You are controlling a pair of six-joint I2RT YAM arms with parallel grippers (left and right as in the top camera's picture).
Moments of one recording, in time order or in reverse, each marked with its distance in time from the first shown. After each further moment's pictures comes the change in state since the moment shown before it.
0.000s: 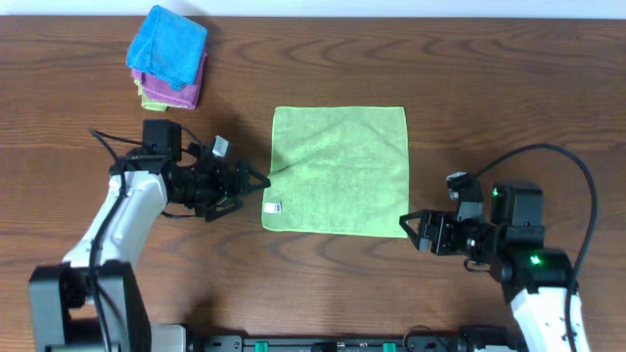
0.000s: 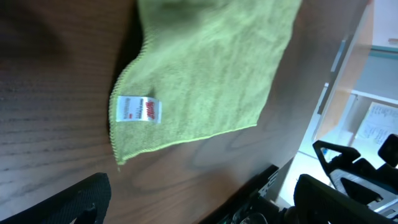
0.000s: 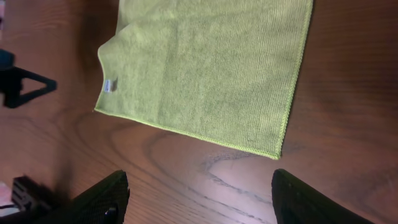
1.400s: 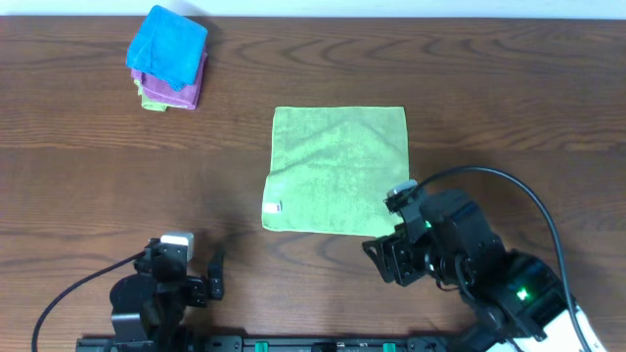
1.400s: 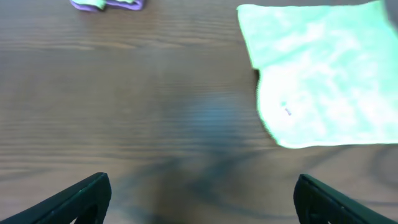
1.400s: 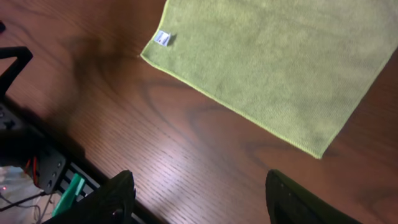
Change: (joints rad) left arm 0.000 -1.537 -0.580 -0.129 -0.627 0.282; right arm 0.634 -0.066 0.268 -0.217 0.389 0.115
